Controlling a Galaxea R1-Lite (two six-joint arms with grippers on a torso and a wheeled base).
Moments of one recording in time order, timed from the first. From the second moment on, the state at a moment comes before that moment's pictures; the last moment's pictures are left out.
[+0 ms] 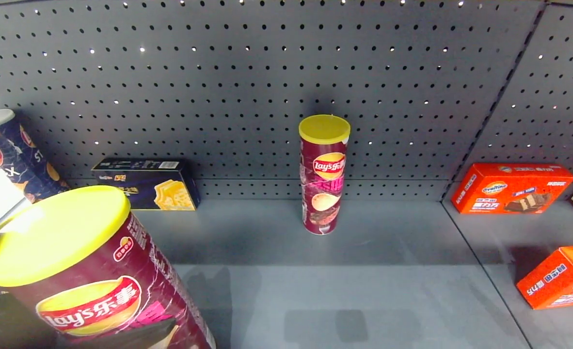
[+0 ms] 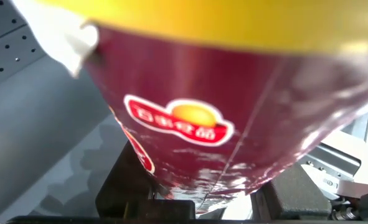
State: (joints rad) left arm -0.50 0.97 -0.55 -0.18 -0.48 0.10; right arm 0.23 0.74 -0.65 0.00 0.17 -0.02
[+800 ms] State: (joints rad) left arm -0.50 0.98 -0.52 -0.19 -0.48 0.10; right arm 0.32 1.31 -0.80 -0.41 0.36 -0.11
